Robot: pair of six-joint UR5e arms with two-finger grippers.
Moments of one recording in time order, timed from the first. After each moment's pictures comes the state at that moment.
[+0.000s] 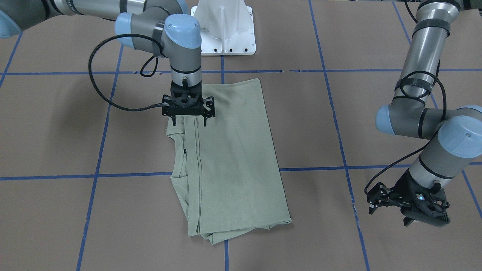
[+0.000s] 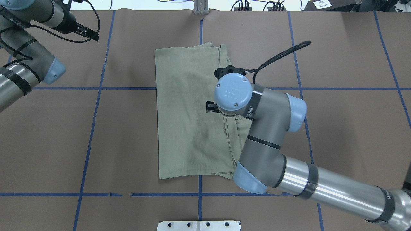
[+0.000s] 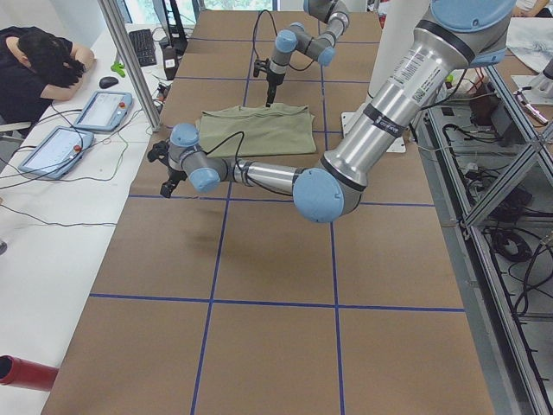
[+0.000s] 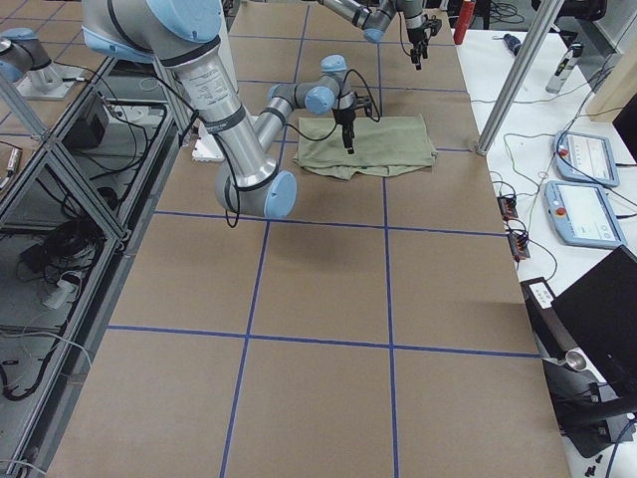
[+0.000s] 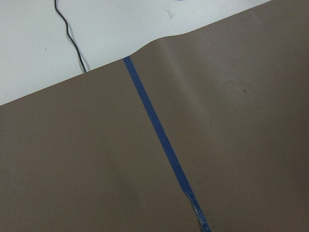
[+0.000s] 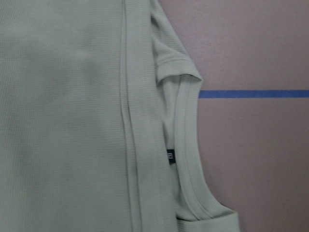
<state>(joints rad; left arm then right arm) -1.07 -2.21 -1.03 -2.35 -2.04 -0.47 0.49 -0.84 1.62 -1.66 1.63 1.20</state>
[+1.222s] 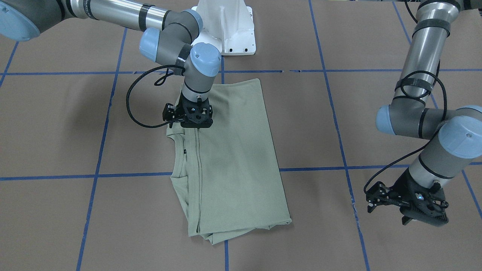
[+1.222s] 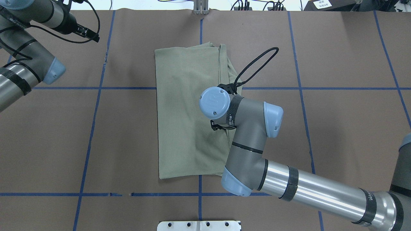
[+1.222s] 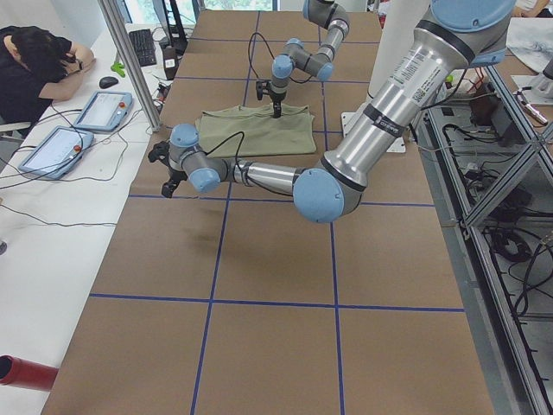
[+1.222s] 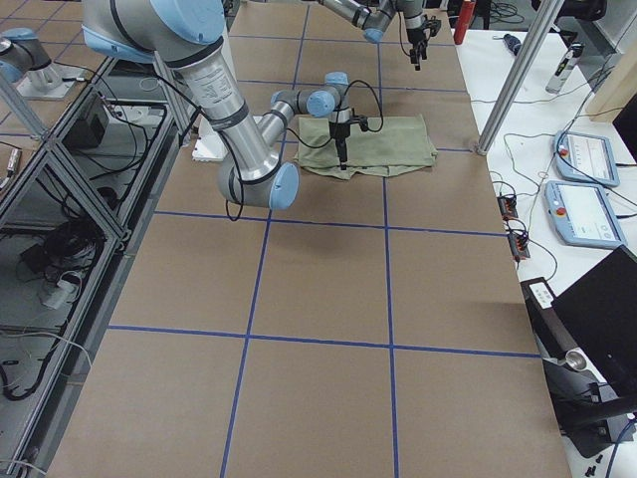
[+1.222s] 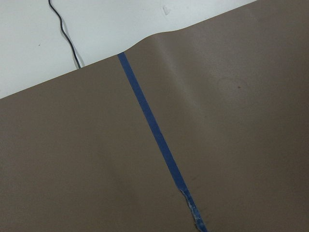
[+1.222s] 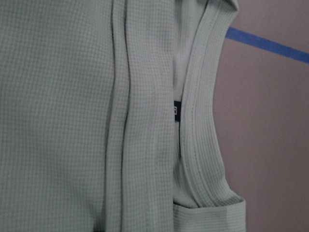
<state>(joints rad) -1.07 -2.21 -1.03 -2.35 -2.06 -0.47 0.45 -0.82 1.51 -1.81 1.64 1.03</state>
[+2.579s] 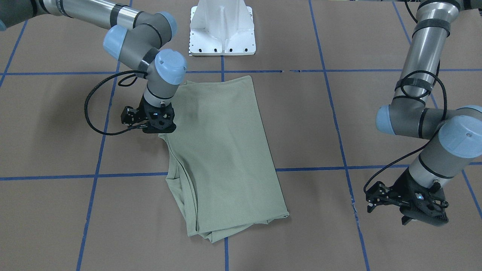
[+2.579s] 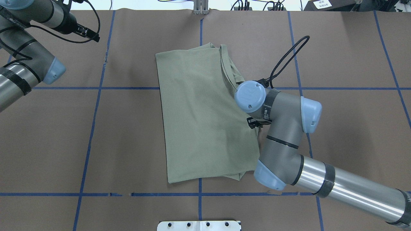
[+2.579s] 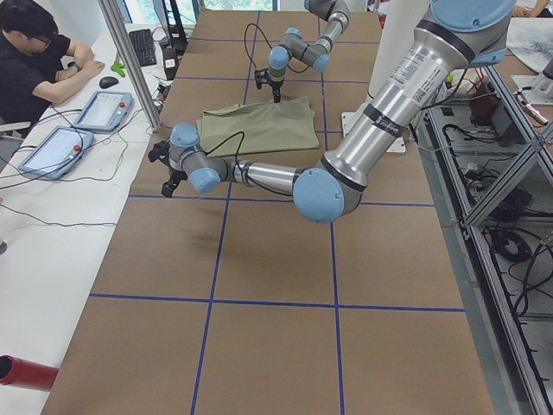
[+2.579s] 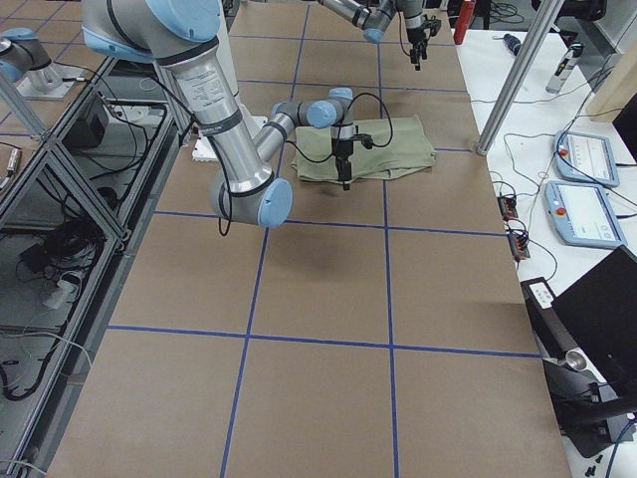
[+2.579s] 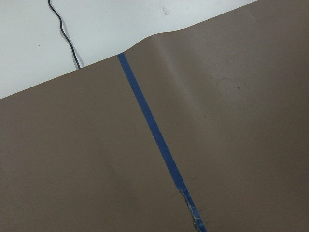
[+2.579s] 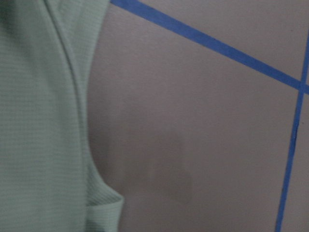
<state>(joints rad) -1.07 -2.21 -1.03 -2.35 -2.06 -0.47 0.52 -1.01 1.67 -1.93 1.62 0.85</state>
